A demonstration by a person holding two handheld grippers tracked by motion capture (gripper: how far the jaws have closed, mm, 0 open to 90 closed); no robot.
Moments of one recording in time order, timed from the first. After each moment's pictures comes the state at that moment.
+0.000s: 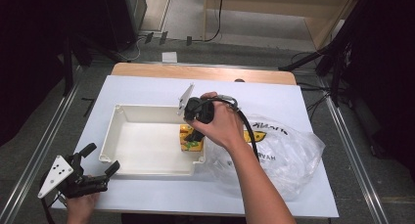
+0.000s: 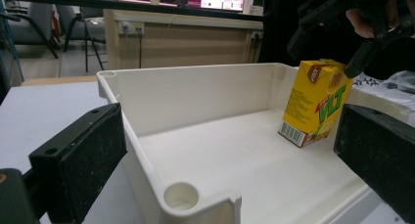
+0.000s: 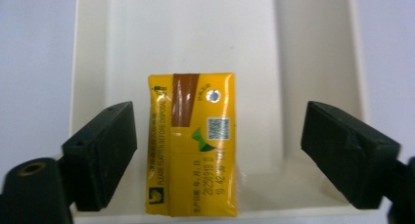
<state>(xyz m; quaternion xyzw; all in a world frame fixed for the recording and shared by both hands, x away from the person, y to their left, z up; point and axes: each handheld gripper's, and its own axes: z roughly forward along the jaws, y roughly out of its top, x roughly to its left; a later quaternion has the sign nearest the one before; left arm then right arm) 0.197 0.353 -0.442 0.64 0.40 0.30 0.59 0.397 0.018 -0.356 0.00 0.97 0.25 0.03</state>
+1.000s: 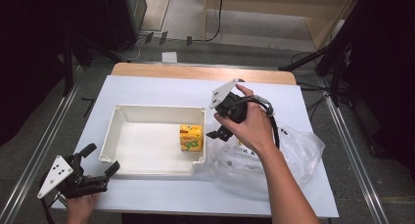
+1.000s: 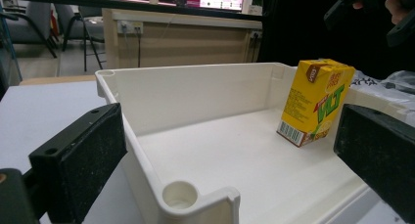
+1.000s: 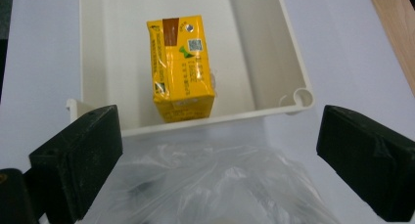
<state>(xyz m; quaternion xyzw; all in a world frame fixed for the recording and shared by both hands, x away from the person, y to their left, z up) 0.196 0.353 -0.442 0.64 0.40 0.30 0.59 0.384 -0.063 -0.333 0.06 0.94 0.32 0.06</state>
